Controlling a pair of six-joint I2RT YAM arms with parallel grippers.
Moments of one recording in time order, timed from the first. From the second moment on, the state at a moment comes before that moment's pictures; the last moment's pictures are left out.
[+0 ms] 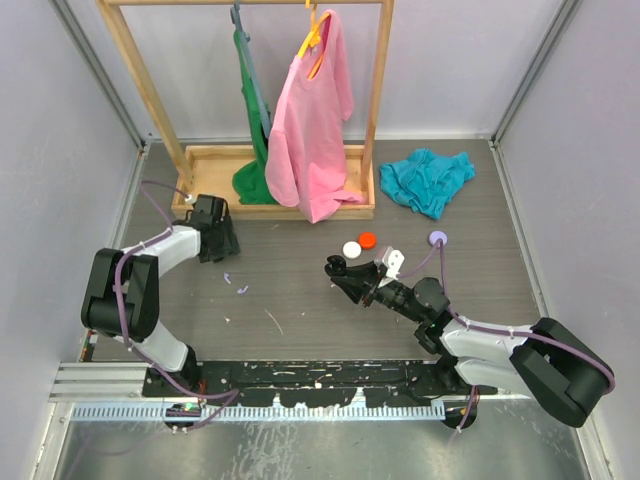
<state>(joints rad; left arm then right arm) -0.18 1.60 0.87 -0.31 -0.15 -0.45 0.74 1.08 0.10 1.12 -0.30 0.11</state>
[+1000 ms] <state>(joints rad) -0.17 1.67 0.98 -0.48 -0.19 -0.44 0.74 1.08 0.10 1.12 -0.30 0.11</state>
